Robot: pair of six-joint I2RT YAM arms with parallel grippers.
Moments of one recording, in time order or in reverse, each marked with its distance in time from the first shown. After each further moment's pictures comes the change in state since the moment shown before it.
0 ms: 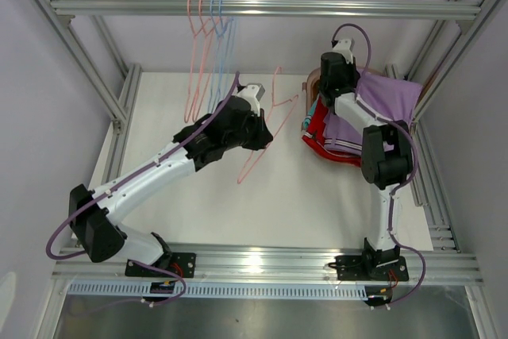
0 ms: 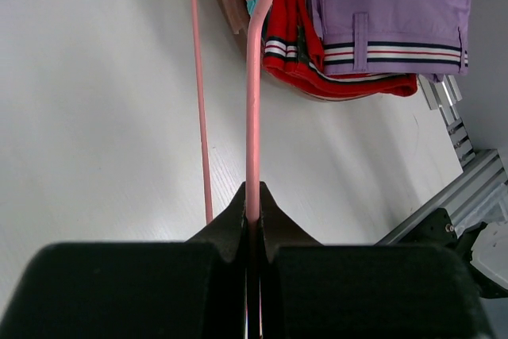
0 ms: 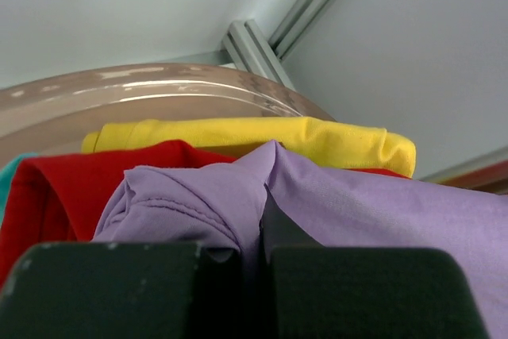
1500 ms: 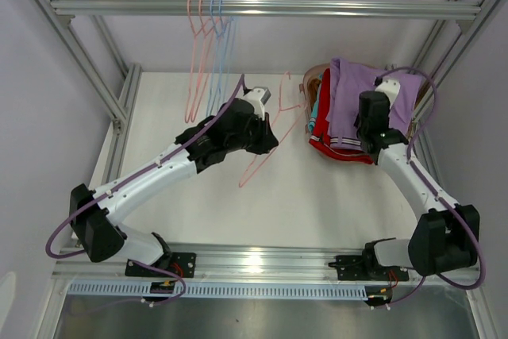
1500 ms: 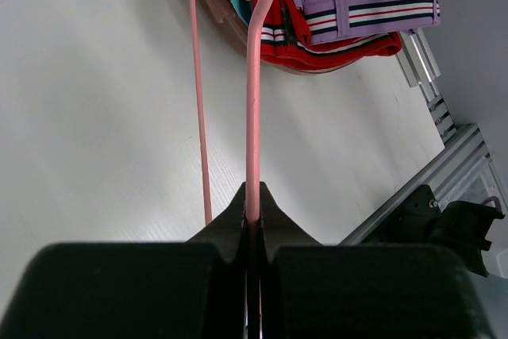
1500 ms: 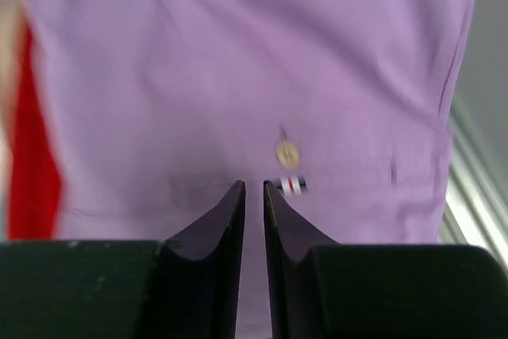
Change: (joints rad) left arm -0.028 0.002 0.000 0.000 0.052 0.000; right arm -0.056 -0.789 -0.615 -0.325 -0.390 0.474
